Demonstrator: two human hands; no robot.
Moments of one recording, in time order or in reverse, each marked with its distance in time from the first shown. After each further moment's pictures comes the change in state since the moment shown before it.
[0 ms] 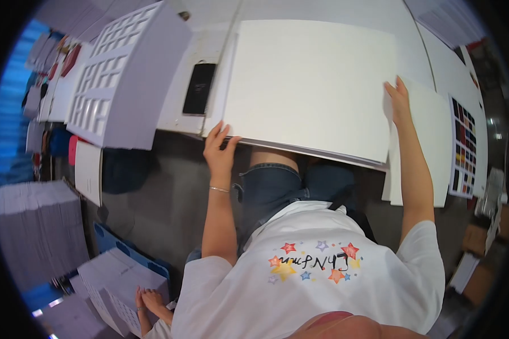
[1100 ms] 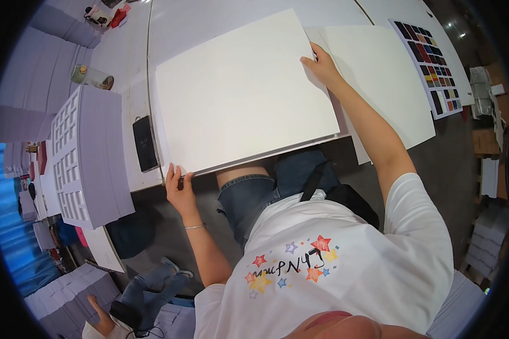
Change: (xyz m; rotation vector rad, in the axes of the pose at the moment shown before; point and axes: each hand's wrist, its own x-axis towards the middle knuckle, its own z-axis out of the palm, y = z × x) left_hand 0.006 0.006 -0.007 0.004 -0.145 -0.047; right_hand -0.002 0.046 0.005 -0.153 0.005 -0.150
